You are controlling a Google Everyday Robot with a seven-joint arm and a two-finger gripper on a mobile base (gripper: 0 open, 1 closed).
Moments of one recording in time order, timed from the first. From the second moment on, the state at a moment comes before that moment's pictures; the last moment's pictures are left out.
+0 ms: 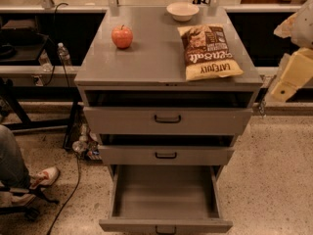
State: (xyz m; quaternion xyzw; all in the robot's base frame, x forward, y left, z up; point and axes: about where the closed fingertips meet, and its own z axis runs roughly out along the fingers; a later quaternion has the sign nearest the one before) arm 0.489 -0.243 0.983 -0.56 0.80 -0.04 0.21
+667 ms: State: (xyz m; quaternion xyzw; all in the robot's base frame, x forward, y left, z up) arm 0.634 -0.304 0.973 -0.48 0.83 -0.06 0.29
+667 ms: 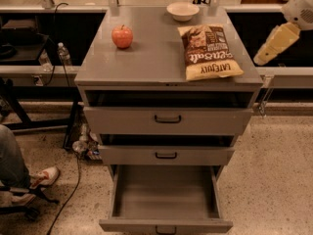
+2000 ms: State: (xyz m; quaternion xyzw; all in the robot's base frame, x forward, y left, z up) arm 0.753 -0.279 0.905 -0.30 0.89 0.06 0.33
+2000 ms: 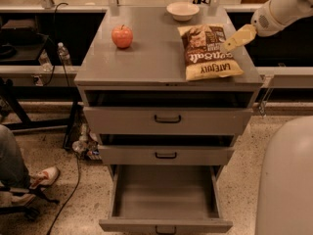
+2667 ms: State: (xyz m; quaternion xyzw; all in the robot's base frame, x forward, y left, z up) arm 0.759 -0.241 0.891 -0.32 0.89 0.08 0.30
